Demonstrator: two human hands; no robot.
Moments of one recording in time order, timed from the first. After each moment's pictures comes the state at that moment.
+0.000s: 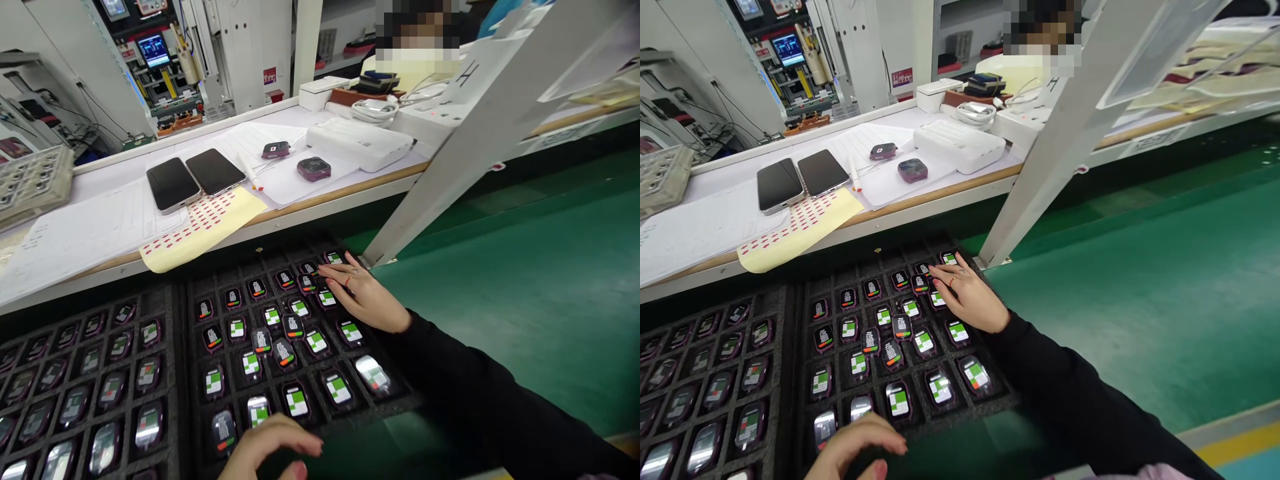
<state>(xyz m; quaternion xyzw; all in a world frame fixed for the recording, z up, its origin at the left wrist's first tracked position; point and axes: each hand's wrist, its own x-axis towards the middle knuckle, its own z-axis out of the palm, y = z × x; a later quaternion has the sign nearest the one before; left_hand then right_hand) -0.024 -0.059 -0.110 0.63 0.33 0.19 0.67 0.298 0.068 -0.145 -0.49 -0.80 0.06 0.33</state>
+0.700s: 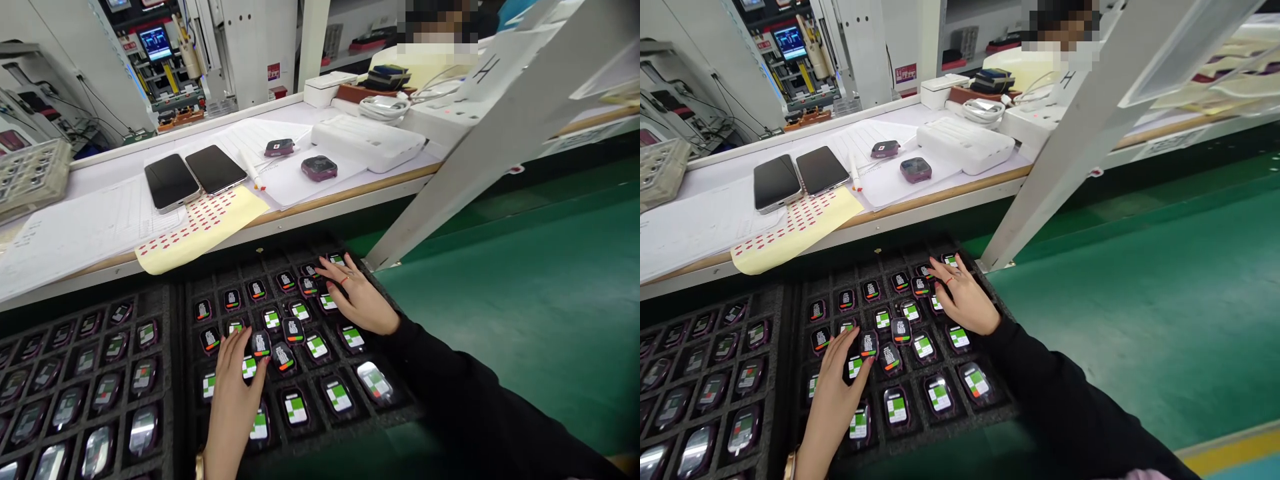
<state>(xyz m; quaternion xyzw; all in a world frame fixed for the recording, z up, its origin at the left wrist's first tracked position) -0.017 -0.008 -0.159 0.75 0.59 0.24 0.18 0.289 0.075 -0.156 -0.49 -0.80 0.05 0.34</state>
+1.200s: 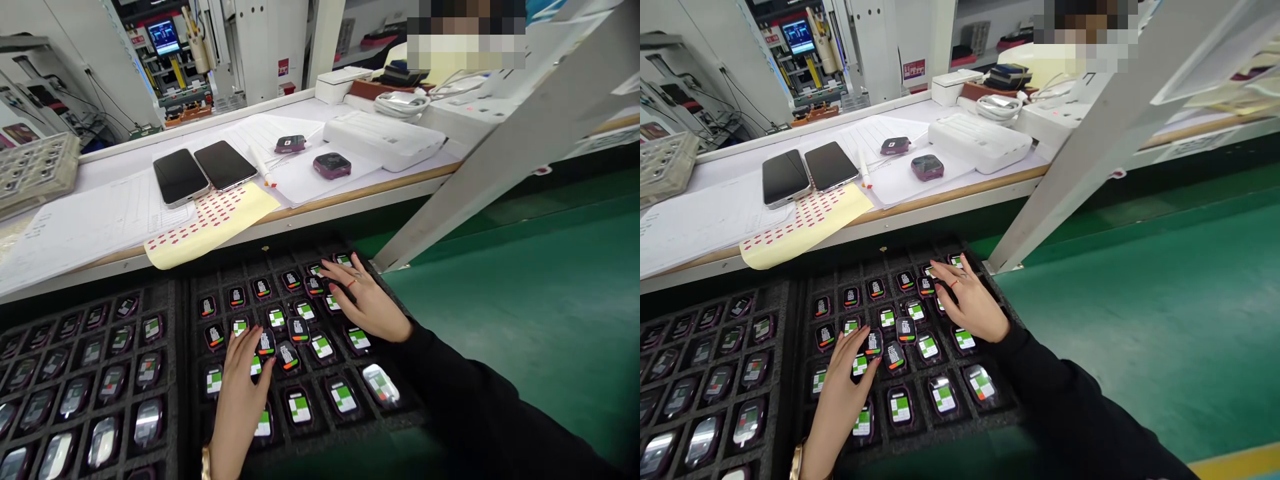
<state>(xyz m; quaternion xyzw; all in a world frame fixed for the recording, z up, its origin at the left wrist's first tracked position) -0.011 -0.010 -0.157 0.74 0.59 0.24 0.22 0.283 0.070 -0.144 -0.49 -0.80 0.07 0.33</state>
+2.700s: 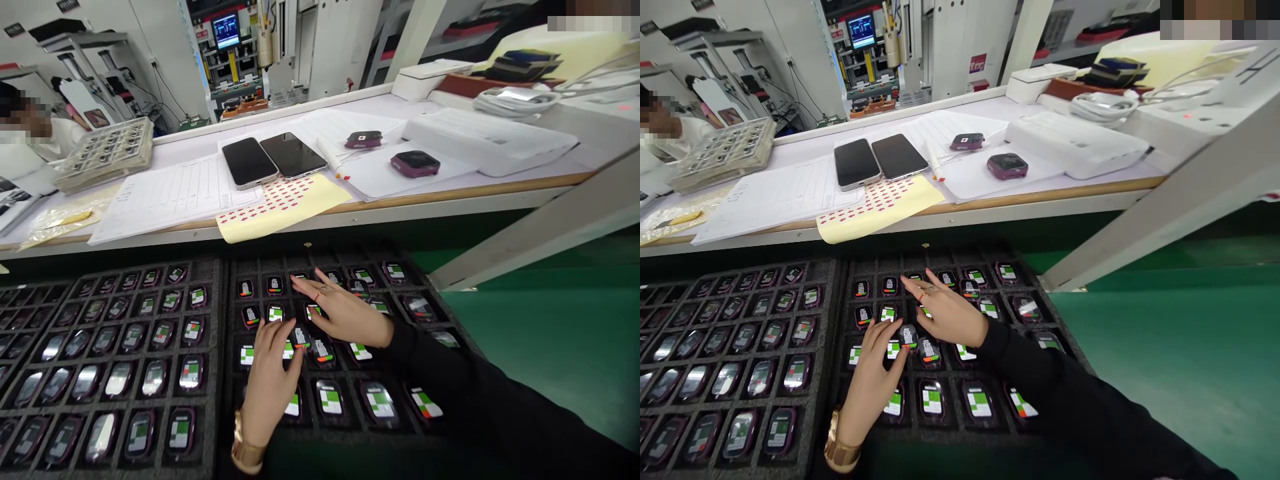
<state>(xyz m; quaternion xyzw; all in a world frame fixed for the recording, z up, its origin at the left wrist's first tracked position) -0.010 -0.024 -0.143 0.73 0.58 0.30 0.21 0.186 0.089 -0.135 -0.29 -0.93 0.09 0.22</state>
